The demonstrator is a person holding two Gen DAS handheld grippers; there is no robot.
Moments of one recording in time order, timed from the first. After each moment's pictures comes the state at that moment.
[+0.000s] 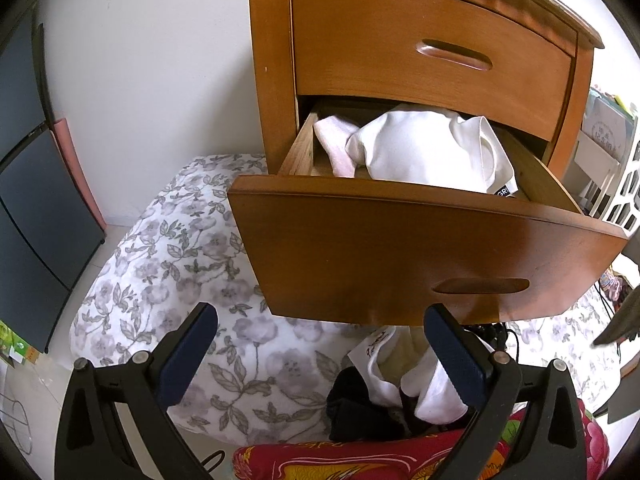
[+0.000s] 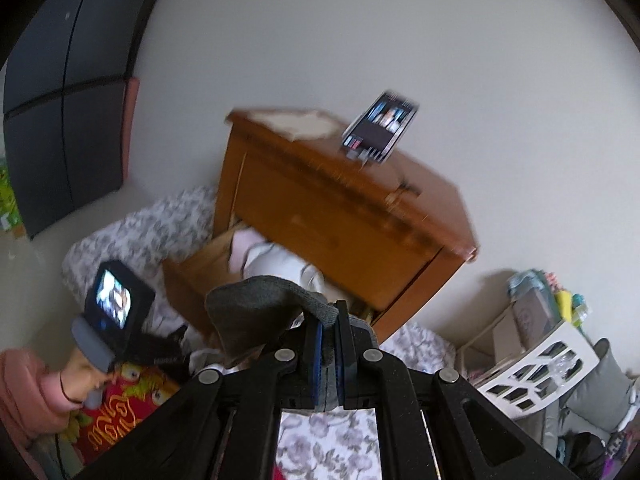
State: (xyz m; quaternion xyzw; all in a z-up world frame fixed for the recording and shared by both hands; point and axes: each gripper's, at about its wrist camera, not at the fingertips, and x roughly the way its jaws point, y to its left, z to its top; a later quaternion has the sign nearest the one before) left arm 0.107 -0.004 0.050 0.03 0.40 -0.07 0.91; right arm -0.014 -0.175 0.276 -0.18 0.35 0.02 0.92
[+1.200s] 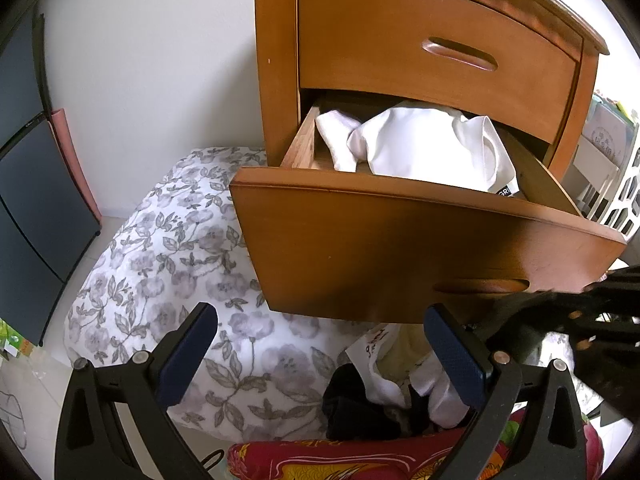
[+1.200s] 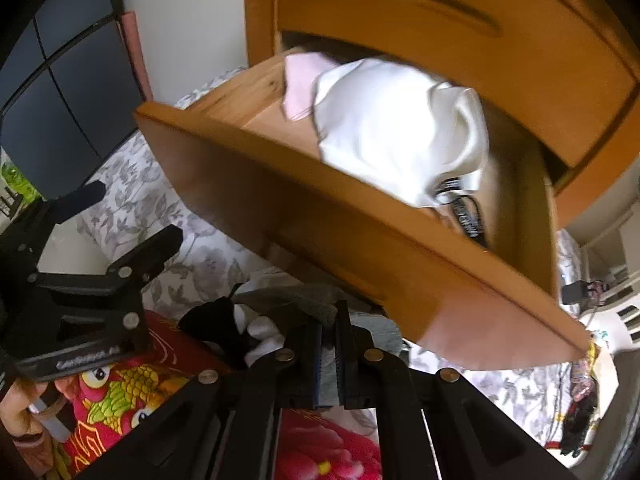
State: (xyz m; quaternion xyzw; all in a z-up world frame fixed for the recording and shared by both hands) left arm 0.110 -0.001 0.046 0.02 0.41 -0.07 0.91; right arm 0.092 -0.139 0.033 -0.07 0.54 0.10 0.83
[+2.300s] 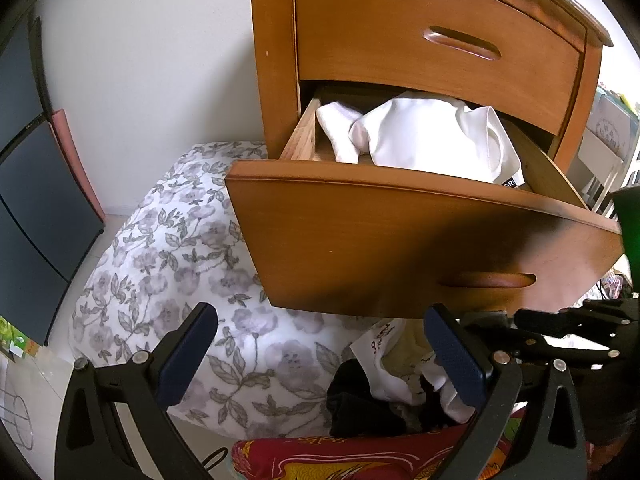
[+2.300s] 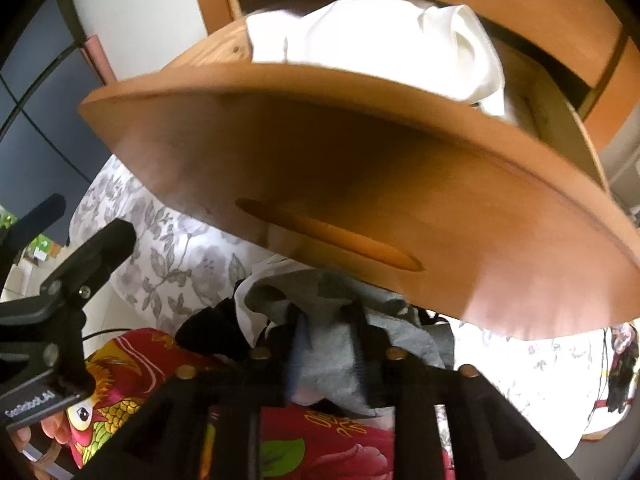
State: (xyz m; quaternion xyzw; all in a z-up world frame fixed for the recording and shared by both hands) left arm 0.112 -0.002 0.043 0.03 0.42 -0.07 0.91; right arm 0.099 -0.151 -0.007 0.01 0.56 0.06 0.83
